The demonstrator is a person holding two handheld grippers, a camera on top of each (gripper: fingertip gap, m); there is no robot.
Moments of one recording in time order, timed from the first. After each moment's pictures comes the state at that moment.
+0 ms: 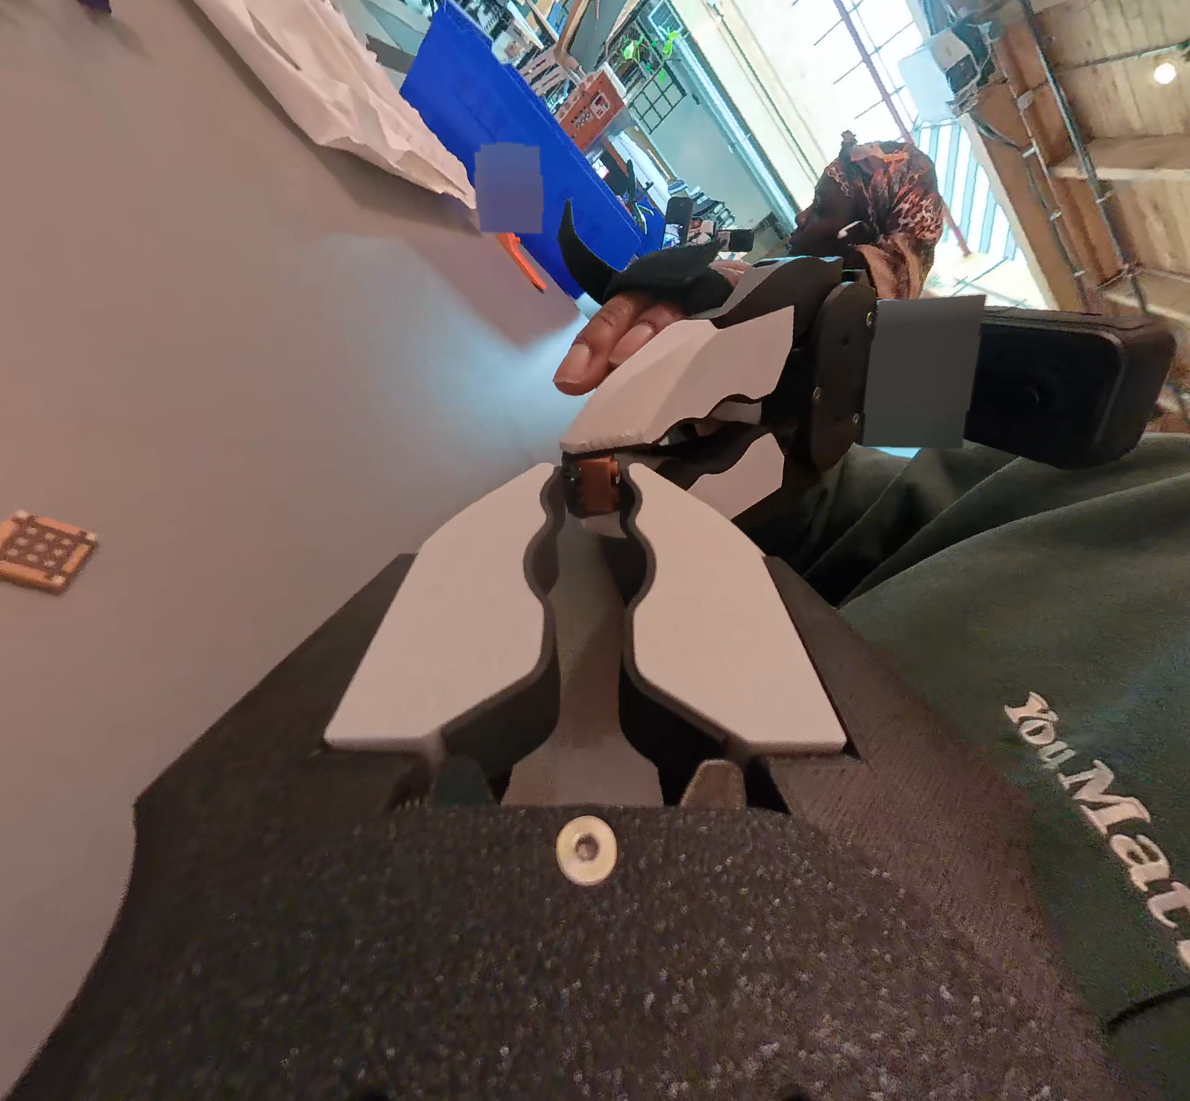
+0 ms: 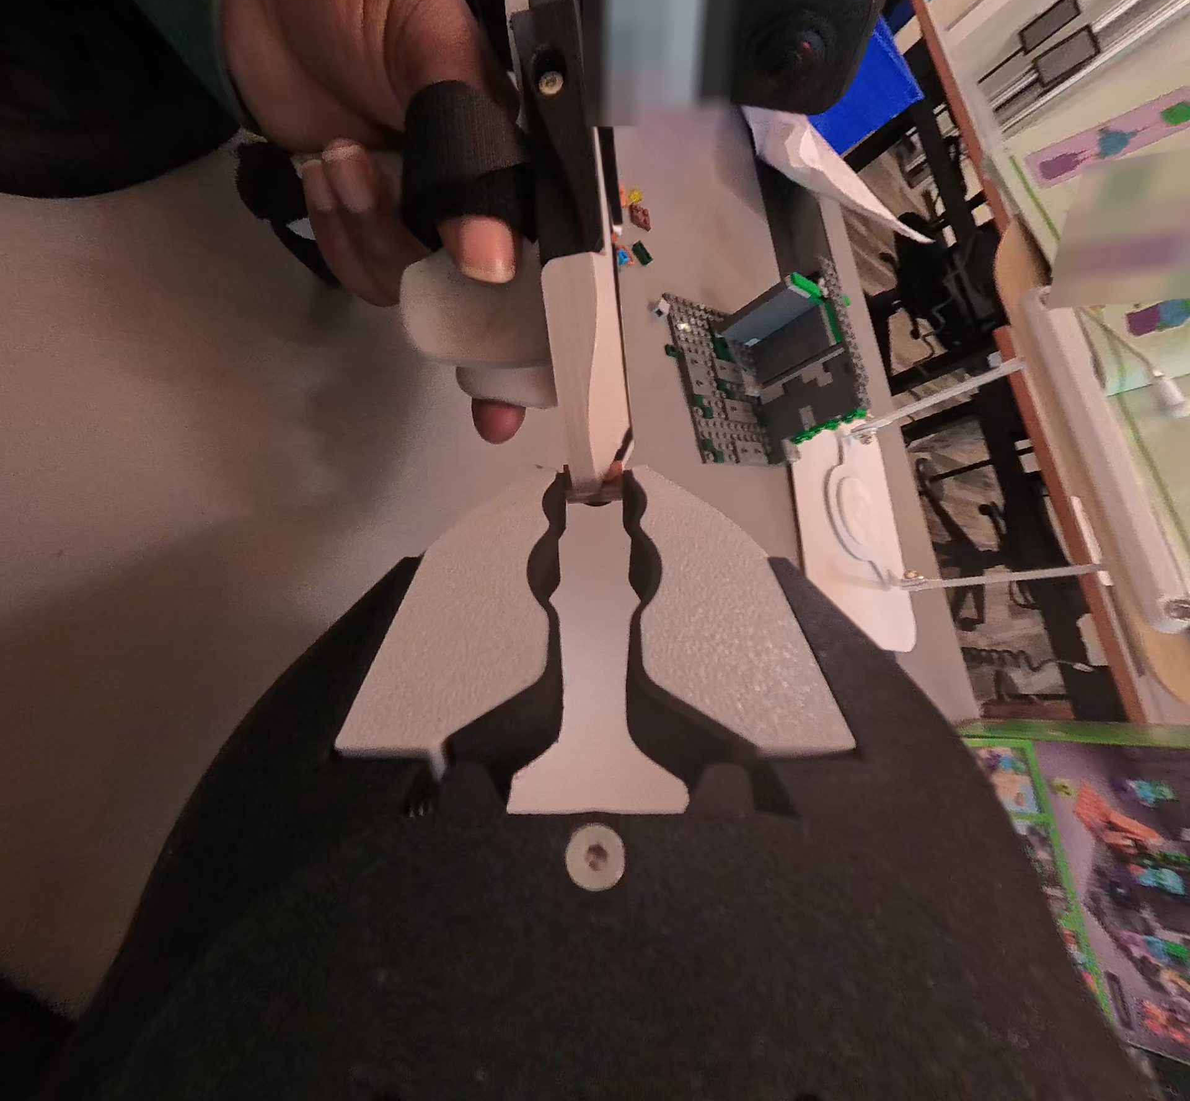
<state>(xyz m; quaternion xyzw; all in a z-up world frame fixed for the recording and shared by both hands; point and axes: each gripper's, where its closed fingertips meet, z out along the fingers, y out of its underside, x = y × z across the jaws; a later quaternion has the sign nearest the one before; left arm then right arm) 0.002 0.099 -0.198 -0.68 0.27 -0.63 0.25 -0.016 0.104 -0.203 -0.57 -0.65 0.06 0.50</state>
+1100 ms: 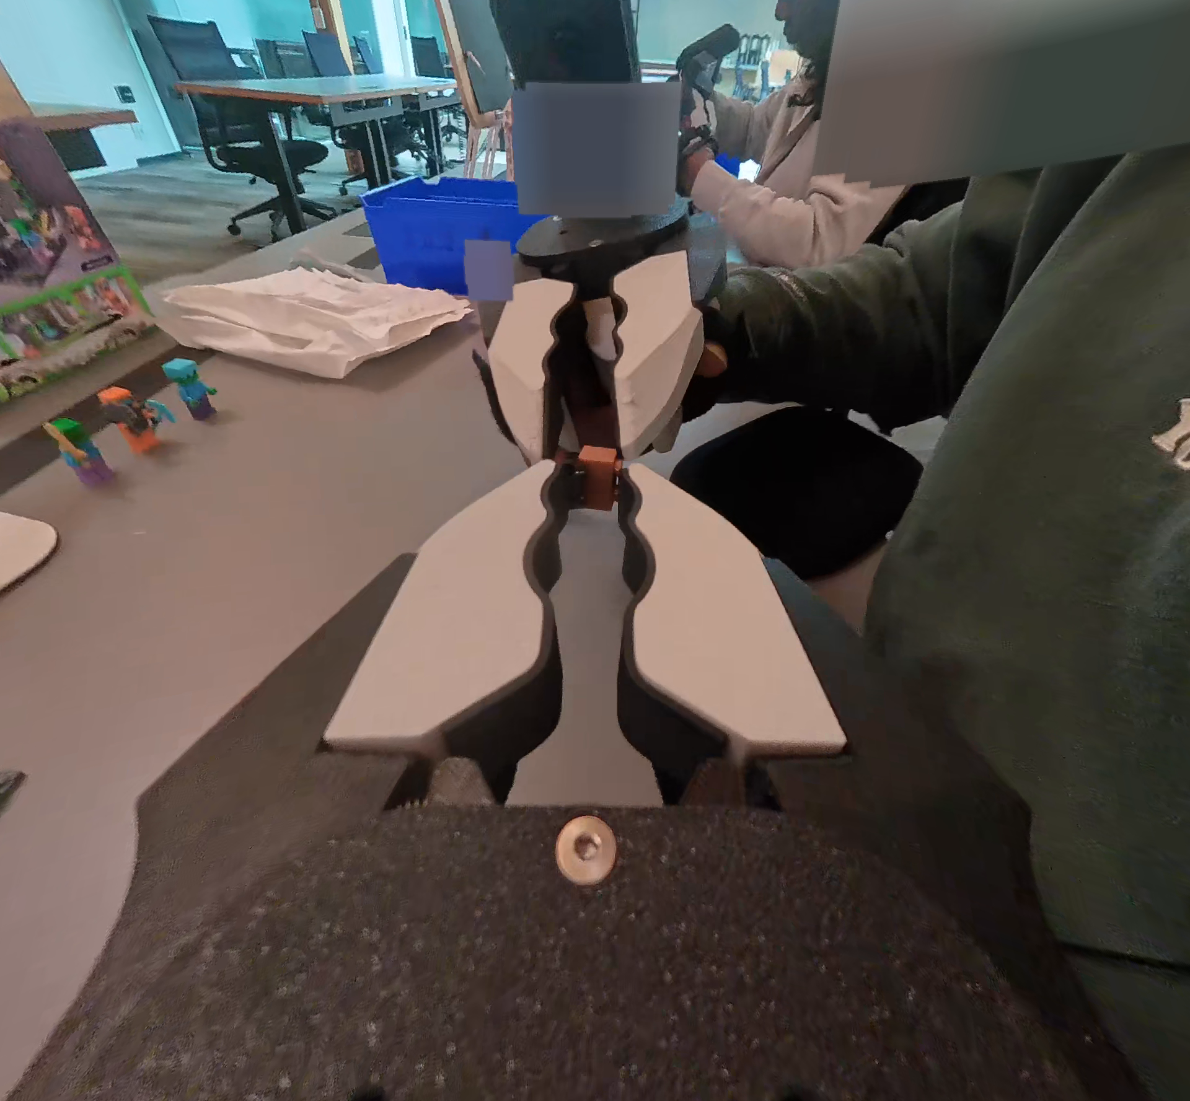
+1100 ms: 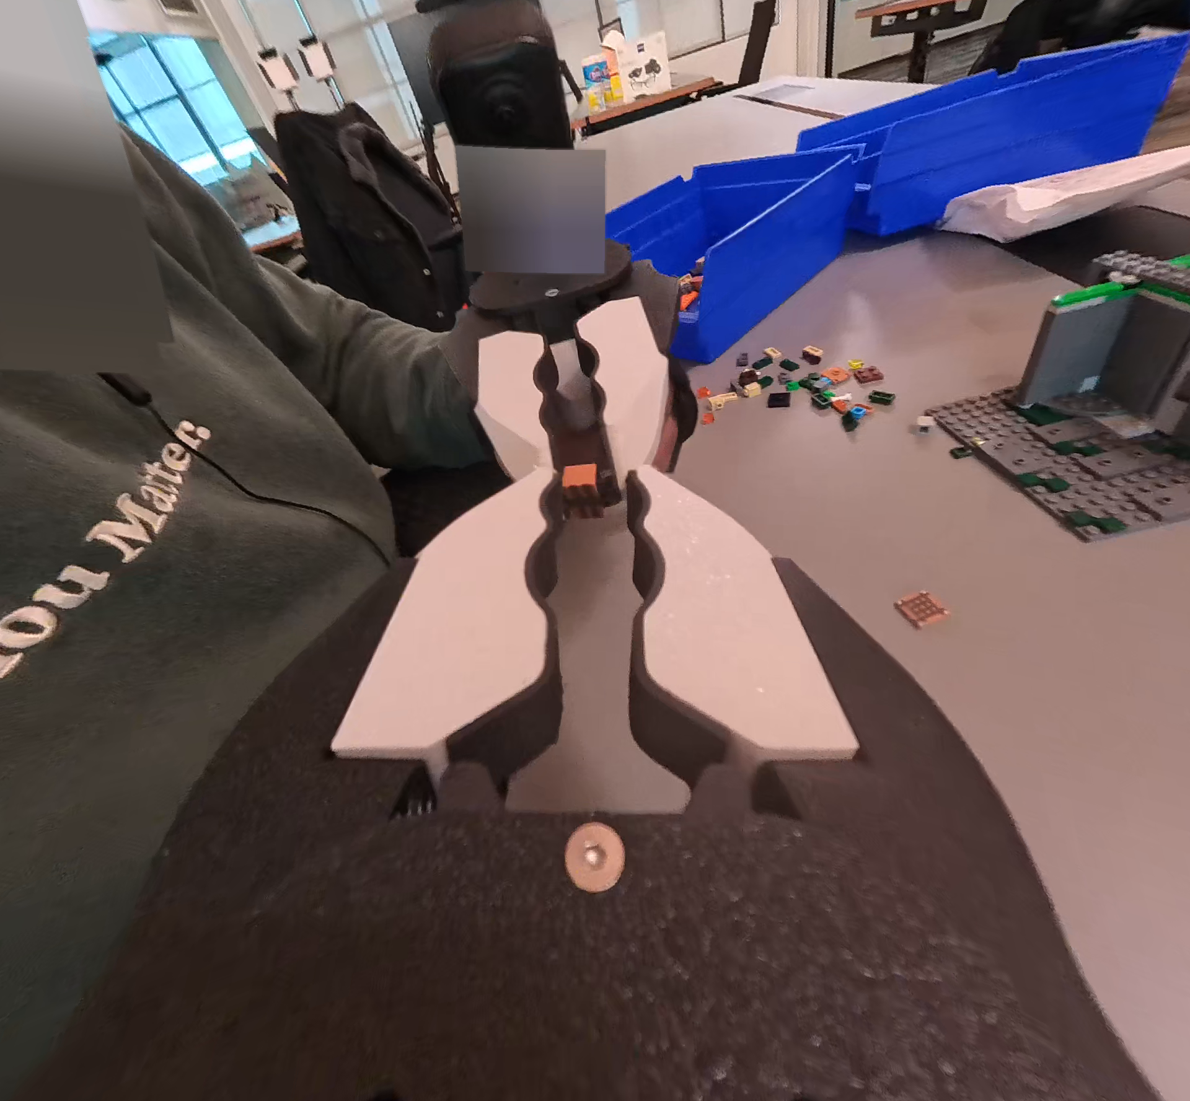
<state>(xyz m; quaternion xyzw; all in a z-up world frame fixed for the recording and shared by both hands) -0.011 0.058 -0.163 -0.55 0.51 -0.47 0.46 -0.025 0.061 -0.155 -0.60 -0.45 0.52 0.41</state>
